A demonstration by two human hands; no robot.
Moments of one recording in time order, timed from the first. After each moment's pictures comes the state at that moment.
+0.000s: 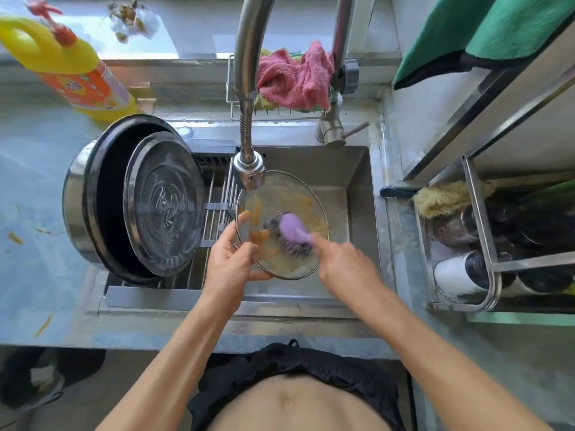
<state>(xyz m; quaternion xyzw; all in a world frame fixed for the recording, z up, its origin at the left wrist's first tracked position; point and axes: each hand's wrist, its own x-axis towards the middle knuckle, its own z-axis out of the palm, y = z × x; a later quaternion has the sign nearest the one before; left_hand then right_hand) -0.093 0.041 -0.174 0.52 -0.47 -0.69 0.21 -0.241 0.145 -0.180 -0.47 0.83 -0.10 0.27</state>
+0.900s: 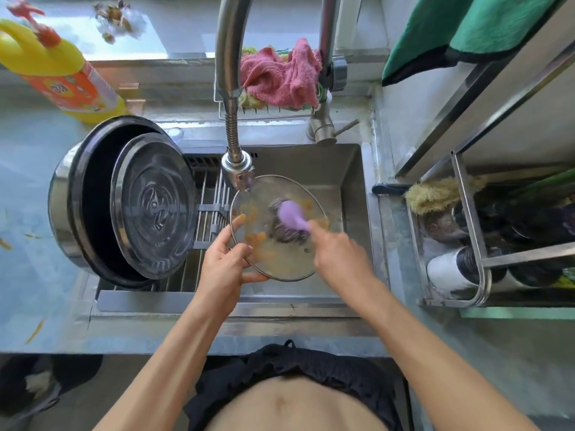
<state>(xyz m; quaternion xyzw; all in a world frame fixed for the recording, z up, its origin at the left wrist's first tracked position) -0.092 0.039 -0.190 0.52 -0.43 -0.71 0.19 -0.249 0.142 -0.182 -0.46 0.84 -0.12 0.27</state>
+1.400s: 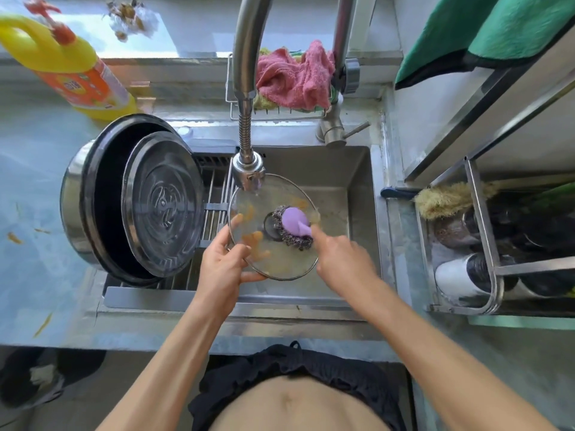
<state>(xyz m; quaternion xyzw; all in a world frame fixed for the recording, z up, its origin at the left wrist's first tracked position) -0.079 0.029 -0.194 0.53 -0.43 -0.70 0.21 -0.250 0.133 -0.181 -0.48 0.83 -0.08 0.28</state>
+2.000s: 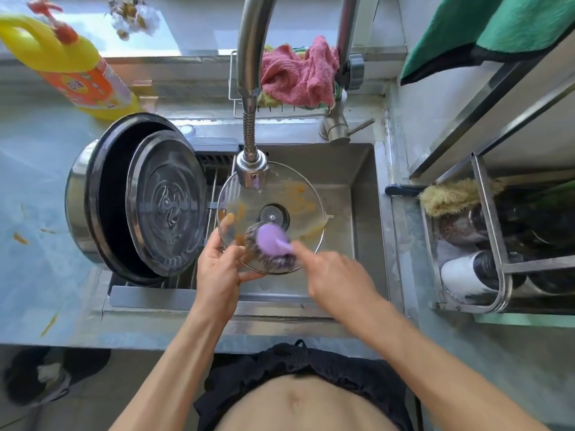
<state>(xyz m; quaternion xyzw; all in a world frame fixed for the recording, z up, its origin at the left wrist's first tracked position) -0.071 0.032 -0.195 0.53 -0.40 -0.69 0.26 -0.222 0.145 -0.170 -0.55 0.79 -0.06 0.27</state>
